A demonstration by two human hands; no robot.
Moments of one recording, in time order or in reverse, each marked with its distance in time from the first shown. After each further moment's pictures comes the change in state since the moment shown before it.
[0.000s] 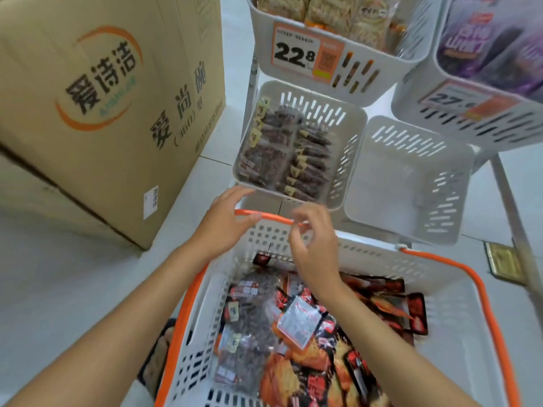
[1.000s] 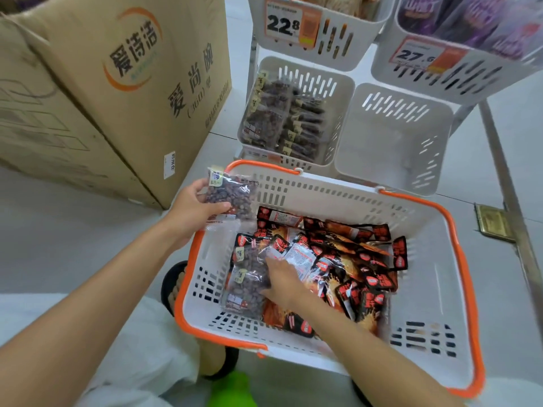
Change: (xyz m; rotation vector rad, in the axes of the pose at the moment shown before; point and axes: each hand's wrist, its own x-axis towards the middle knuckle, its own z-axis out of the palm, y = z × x) left_hand -0.122 0.018 -0.024 -0.533 0.101 -0.405; right_hand -0.163 0.038 0.031 -0.458 -0.957 0.249
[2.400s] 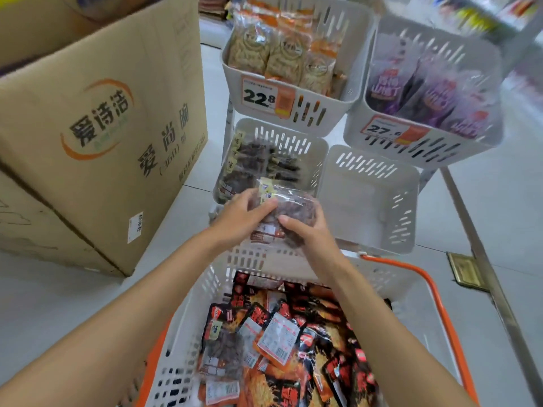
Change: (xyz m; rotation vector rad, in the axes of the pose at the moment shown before) left_hand 0.093 0.086 0.087 0.380 -0.225 0.300; right_hand 0.033 0.001 -0.227 1.330 0.518 -0.047
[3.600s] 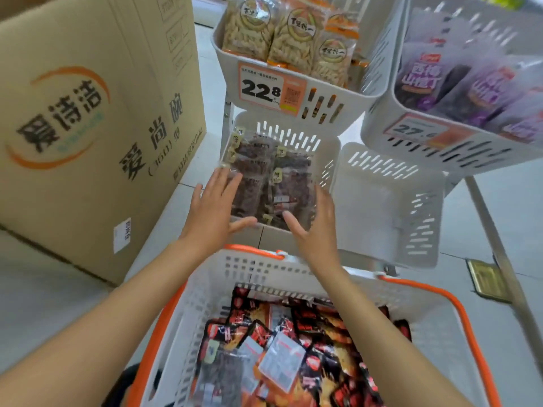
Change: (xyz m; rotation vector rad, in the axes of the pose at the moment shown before) left_hand 0.059 -0.062 -0.021 0.811 0.212 0.202; right_hand 0.063 0.032 -0.005 -0.711 0.240 -0.351
